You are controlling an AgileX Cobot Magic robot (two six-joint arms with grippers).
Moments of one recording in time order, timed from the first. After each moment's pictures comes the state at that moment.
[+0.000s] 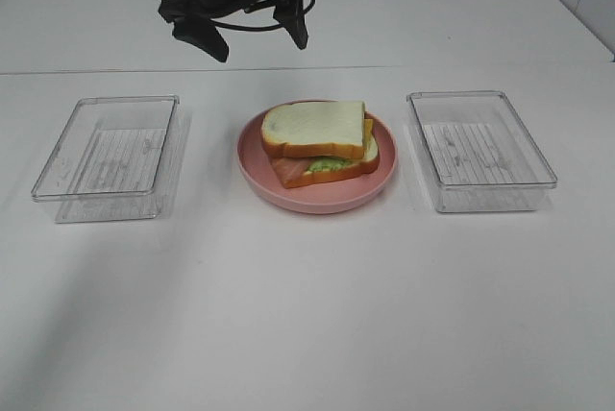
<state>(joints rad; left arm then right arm) -0.38 2.43 -2.44 -0.29 1.21 -0.15 0.12 0.00 -0.46 -0.16 1.11 0.10</state>
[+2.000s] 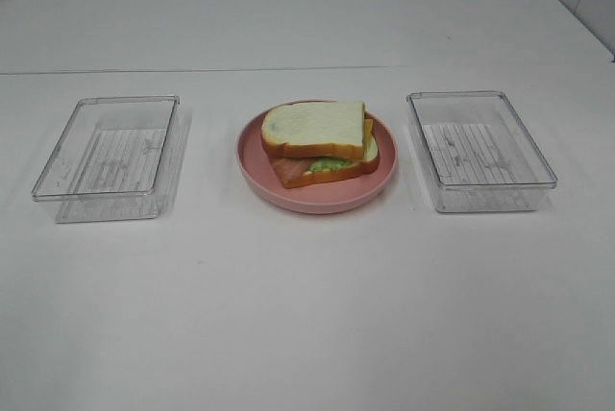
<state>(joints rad) -0.31 0.21 -0.52 0.05 1.10 -0.12 0.12 0.00 -0.46 -0.16 1.11 0.10</state>
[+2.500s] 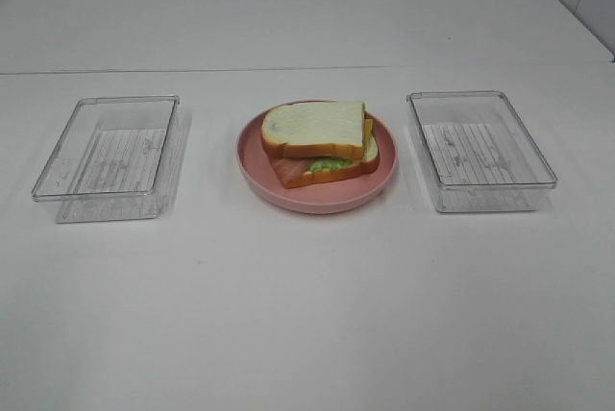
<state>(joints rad) -0.31 0.18 -0.52 0.00 1.08 -0.03 0.12 0.00 -0.46 -0.16 1.11 0.10</state>
